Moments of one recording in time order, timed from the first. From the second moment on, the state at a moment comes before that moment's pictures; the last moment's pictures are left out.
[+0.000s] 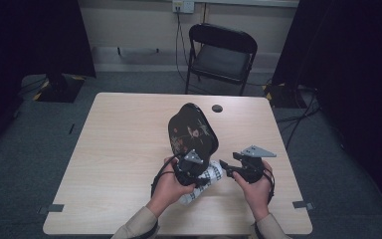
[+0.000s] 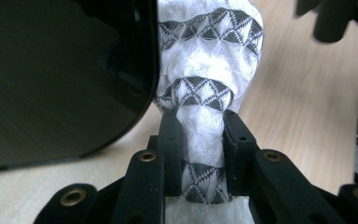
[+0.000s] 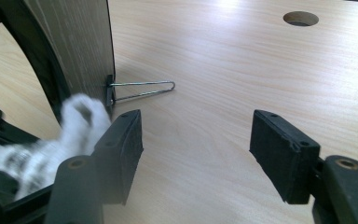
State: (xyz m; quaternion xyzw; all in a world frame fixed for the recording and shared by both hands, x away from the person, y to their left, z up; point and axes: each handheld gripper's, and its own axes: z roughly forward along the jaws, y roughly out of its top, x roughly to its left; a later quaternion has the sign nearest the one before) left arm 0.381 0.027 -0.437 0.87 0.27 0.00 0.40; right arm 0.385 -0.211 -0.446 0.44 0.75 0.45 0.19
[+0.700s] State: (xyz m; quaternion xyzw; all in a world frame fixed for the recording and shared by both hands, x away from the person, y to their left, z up) left arm 0.385 0.025 -0.367 0.87 0.26 0.01 0.42; right arm 0.382 -0.201 -0.452 0.42 0.77 0.45 0.17
